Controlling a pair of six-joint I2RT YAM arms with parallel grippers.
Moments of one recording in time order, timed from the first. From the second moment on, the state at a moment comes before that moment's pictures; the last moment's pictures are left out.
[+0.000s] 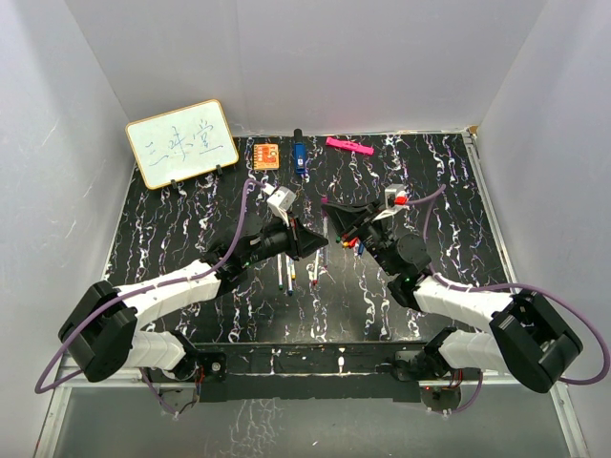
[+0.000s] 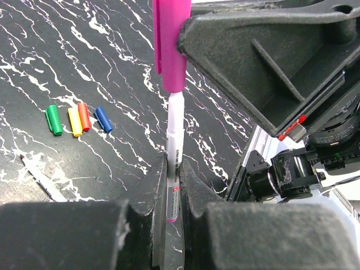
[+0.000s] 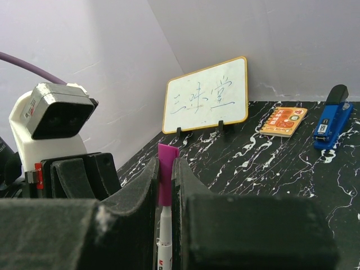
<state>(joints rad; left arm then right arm) -0.78 1.30 0.67 0.48 0.31 -0.56 0.67 1.20 0.43 1.11 0.00 0.48</state>
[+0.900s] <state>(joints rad) -0.78 1.26 0.67 0.45 0.25 -0.55 0.67 1.21 0.43 1.07 -0.06 0.52</state>
